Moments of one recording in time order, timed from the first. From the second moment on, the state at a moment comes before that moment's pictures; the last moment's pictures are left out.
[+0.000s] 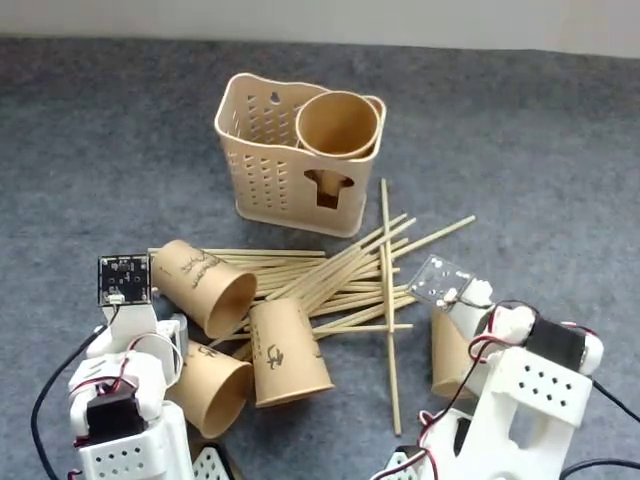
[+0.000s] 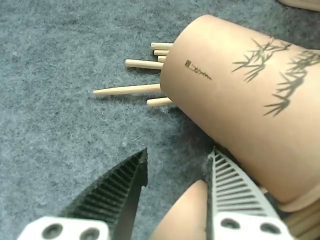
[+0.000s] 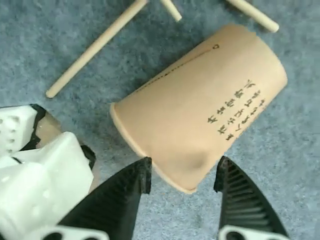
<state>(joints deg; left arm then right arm) -20.4 -104.2 89.9 74.2 -4.9 19.0 -54.6 53.8 89.5 78.5</state>
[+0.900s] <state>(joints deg) -20.4 -104.2 89.9 74.2 -4.9 1.1 -53.9 43.7 84.7 40.2</state>
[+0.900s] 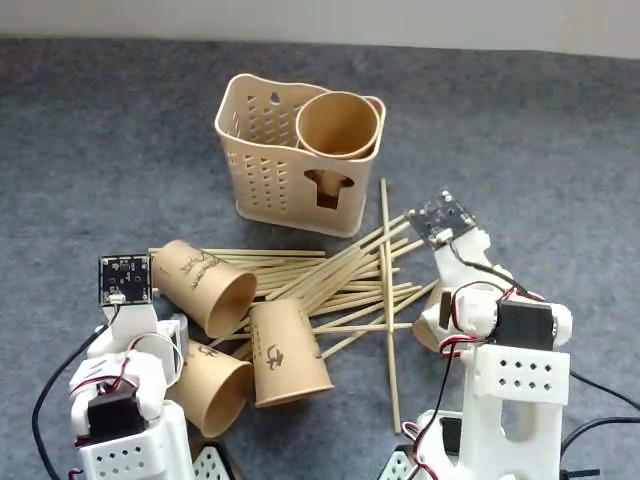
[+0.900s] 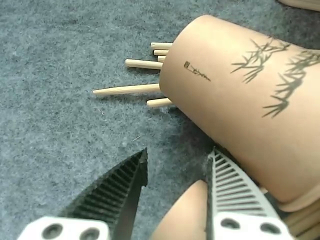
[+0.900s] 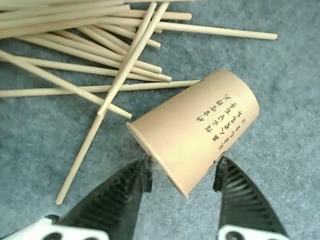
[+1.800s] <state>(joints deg) -20.4 -104.1 89.9 74.2 -4.9 5.6 -53.9 55.9 70.1 47.9</state>
